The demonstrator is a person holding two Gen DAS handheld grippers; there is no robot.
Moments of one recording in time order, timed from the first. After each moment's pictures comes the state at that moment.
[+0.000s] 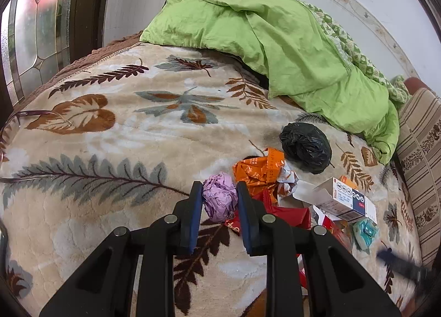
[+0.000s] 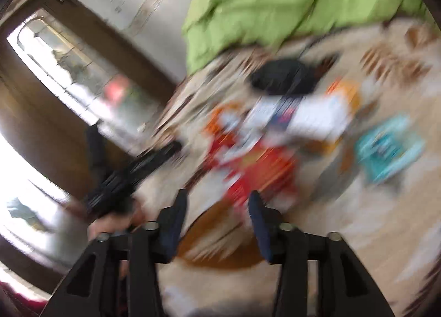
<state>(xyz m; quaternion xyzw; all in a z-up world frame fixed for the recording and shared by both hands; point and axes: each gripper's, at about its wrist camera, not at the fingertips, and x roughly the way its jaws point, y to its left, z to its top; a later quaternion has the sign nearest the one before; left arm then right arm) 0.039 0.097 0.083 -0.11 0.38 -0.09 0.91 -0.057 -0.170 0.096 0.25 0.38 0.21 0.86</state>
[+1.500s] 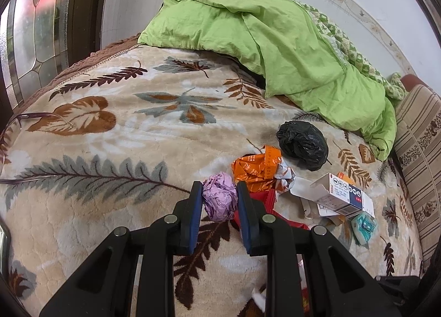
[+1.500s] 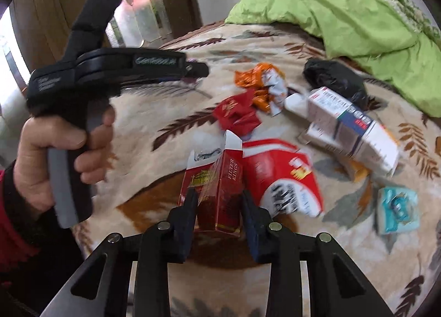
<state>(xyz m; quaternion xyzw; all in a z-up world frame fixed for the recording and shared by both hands) 0.034 0.098 0.087 -0.11 0.38 -0.09 0.91 -0.062 -0.069 0.070 -0.04 0.43 0.26 0.86</state>
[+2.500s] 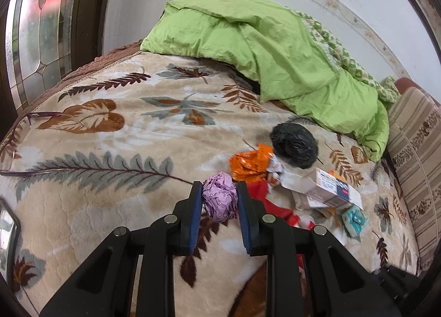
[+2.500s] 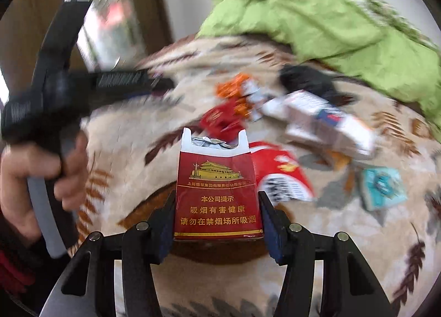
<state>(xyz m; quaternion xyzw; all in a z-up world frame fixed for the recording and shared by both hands) -0.002 0.105 0.103 -0.11 0.36 -0.10 0.92 -0.082 -0.071 0.085 0.00 0.40 0.17 0.90</state>
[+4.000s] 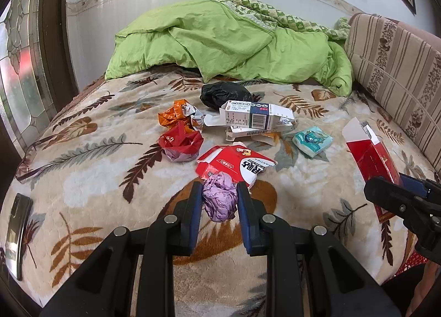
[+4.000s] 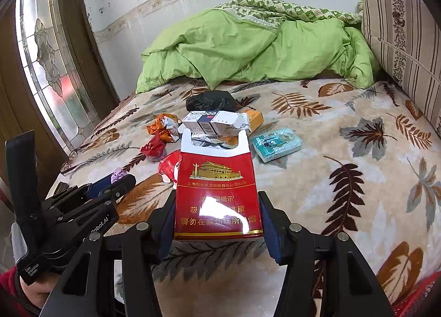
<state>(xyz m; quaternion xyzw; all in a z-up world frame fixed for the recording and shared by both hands) -0.131 0.004 0.093 0.04 0.33 -0.14 0.93 -0.189 -0.159 0.110 0.12 0.32 0.03 0.94</state>
